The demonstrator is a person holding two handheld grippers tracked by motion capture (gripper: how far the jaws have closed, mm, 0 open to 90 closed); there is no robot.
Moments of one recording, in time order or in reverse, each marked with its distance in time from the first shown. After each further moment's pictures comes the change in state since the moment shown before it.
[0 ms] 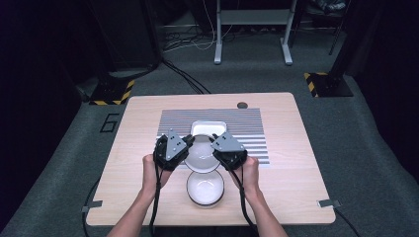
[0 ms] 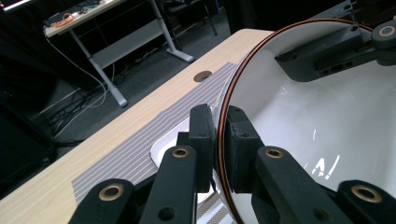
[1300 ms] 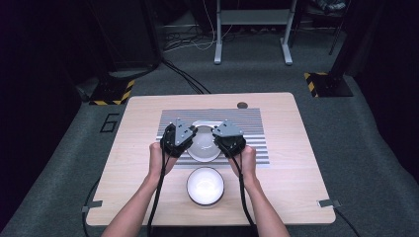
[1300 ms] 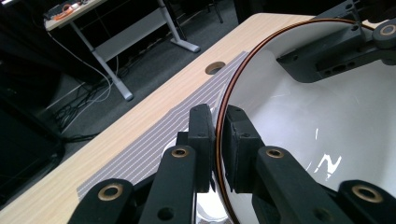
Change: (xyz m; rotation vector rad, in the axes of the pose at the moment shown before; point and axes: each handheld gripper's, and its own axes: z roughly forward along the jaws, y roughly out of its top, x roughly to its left) left arm 0.020 -0.001 0.048 0.050 0.008 0.025; right arm -0.025 -0.009 0.044 0.046 0.002 0.057
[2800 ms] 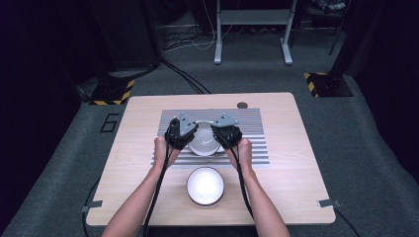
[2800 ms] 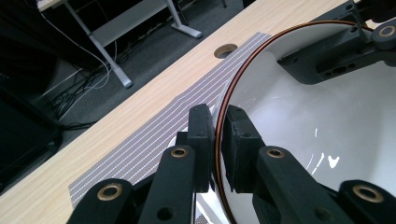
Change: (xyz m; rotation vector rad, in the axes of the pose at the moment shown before) left arm 0.015 -0.013 0.043 0.048 0.006 -0.018; right arm -0.017 -0.010 0.047 0.078 0.021 0.037
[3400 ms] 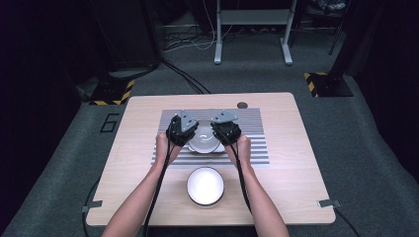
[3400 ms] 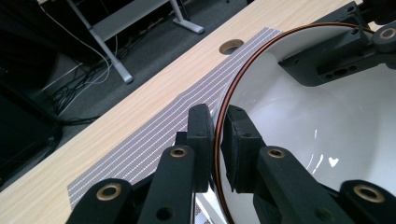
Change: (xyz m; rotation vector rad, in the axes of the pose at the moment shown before) left arm 0.007 -0.001 0.014 0.026 0.002 -0.015; right arm -0.007 0.001 0.016 0.025 0.008 0.028
